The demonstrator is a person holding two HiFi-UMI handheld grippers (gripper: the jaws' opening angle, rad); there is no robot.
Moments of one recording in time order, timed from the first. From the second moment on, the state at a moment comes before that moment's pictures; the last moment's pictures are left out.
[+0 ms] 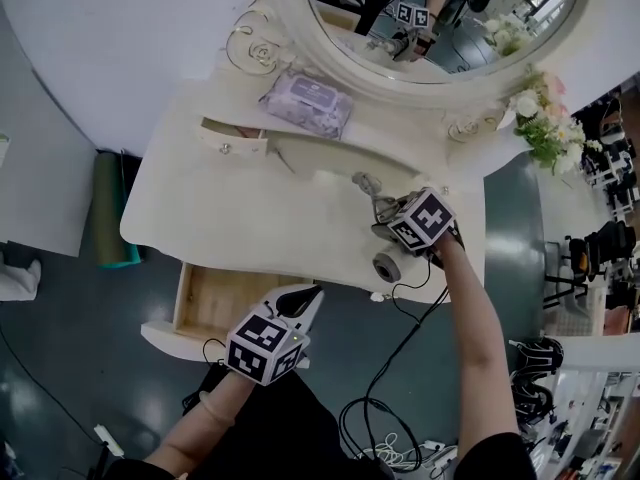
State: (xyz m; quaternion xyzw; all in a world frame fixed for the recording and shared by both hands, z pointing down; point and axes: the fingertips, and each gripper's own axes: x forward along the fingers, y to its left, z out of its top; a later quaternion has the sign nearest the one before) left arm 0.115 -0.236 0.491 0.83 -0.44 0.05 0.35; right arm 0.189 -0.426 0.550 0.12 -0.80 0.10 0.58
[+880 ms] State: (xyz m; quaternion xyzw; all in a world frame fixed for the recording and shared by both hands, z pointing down) left arm 0.056 -0.171 0.487 0.81 -0.49 0.07 0.32; right arm 0.120 -0.313 0.521 0.07 -0.84 0.07 0.53
